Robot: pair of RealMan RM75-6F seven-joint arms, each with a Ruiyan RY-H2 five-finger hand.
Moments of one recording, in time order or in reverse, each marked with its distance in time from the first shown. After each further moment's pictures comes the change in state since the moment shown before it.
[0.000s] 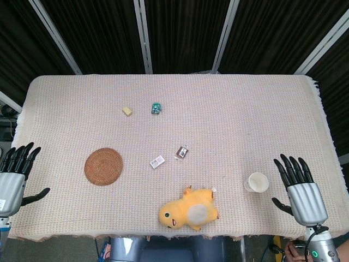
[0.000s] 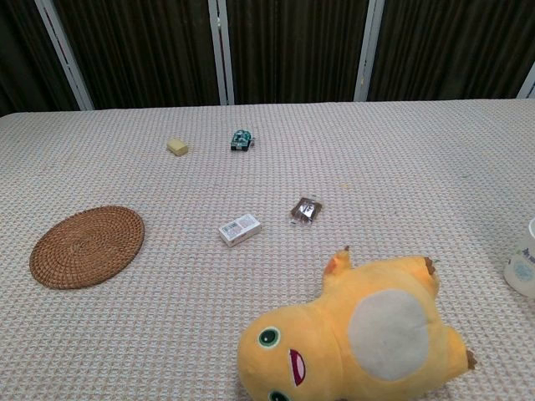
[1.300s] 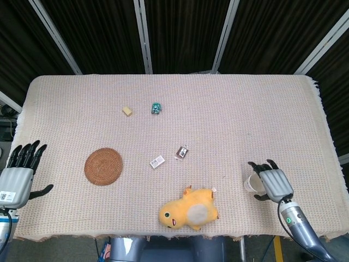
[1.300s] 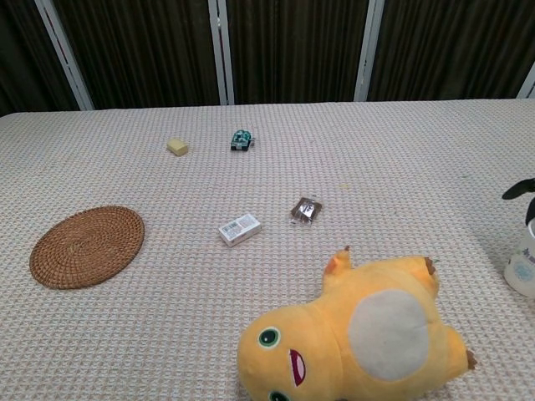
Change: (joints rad) left arm -0.041 -0.047 -0.031 0.018 -0.098 -0.086 0.098; right arm 0.254 -0.115 0.036 0.156 0.335 -0.494 0.045
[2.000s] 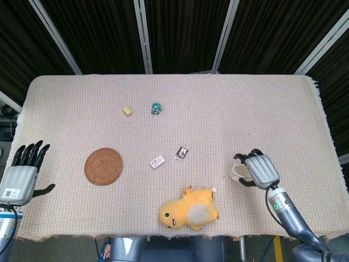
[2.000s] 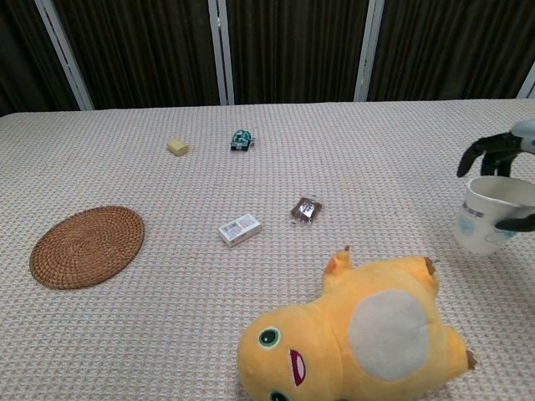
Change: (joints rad) left arm -0.026 -0.019 -0.012 0.008 -0.072 -0.049 0.039; right arm 0.125 -0.003 0.078 -0.063 0.014 -0.043 -0.036
